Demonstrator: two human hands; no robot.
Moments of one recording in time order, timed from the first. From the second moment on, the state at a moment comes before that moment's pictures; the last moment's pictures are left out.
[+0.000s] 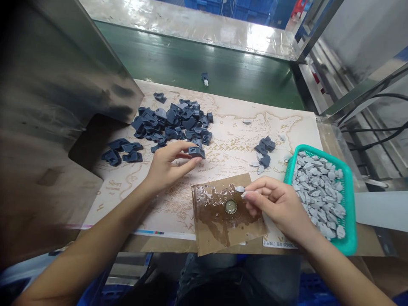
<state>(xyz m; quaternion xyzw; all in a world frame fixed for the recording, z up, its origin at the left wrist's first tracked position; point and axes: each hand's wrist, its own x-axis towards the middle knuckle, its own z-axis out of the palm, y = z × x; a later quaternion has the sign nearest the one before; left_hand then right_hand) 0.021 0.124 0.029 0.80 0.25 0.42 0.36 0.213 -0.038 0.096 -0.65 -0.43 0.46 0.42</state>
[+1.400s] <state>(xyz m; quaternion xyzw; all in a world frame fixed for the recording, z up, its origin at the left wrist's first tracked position) 0.019 0.114 0.043 0.80 0.13 0.25 0.52 0.191 -0.021 0.099 -0.68 -0.59 0.25 0.36</state>
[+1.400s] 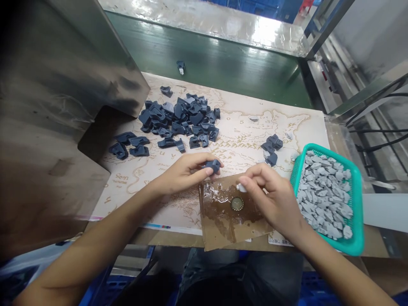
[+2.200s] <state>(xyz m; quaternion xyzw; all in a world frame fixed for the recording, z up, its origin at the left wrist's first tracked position) 0.022 0.104 0.039 0.71 0.08 0.25 0.65 0.175 -0.004 0.109 -0.60 -0.52 0.36 0.48</state>
